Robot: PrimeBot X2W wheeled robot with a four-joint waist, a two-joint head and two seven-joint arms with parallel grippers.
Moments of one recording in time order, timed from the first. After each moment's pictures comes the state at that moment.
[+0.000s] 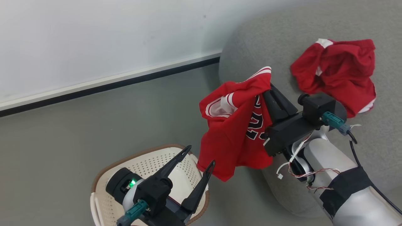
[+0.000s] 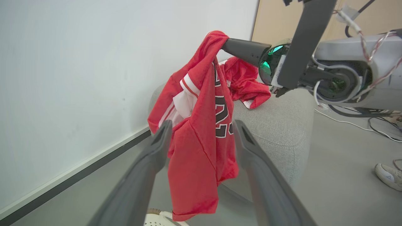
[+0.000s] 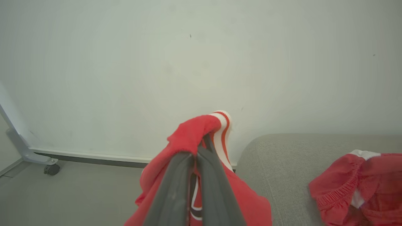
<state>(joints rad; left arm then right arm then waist) -0.19 0.21 -0.56 -0.07 -0.30 -0.08 -0.02 -0.70 -0.21 0.65 0.48 0.50 0.00 -0.25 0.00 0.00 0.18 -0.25</state>
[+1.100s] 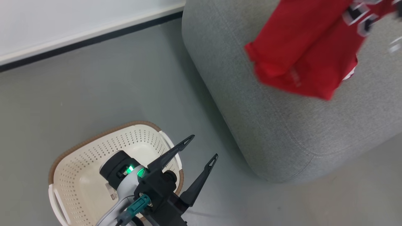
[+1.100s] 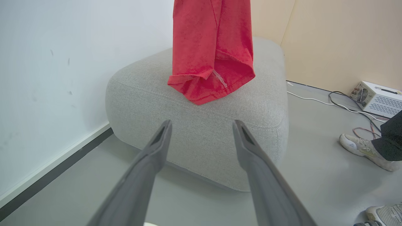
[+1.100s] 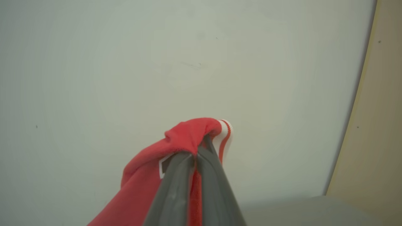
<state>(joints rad) -0.27 0.29 -0.59 -0.18 -0.25 -0.11 0.07 -1.11 -0.45 0.35 0.49 0.52 -0.05 -0.25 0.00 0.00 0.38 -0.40</state>
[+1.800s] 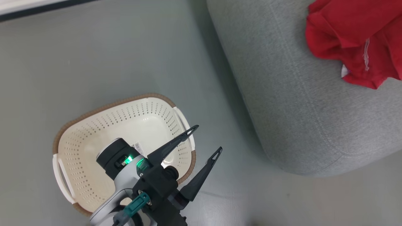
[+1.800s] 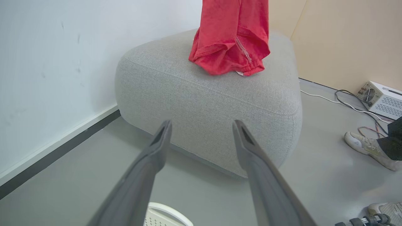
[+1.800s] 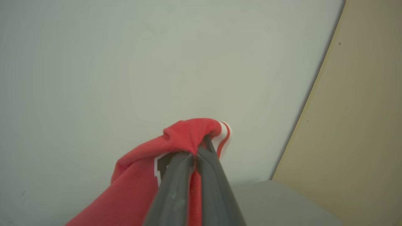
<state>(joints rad) -0.33 0.33 -0.61 -0.25 -0.25 -0.12 0.10 -1.30 -0.66 0.27 0.69 0.47 -0.07 -0.21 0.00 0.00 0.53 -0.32</state>
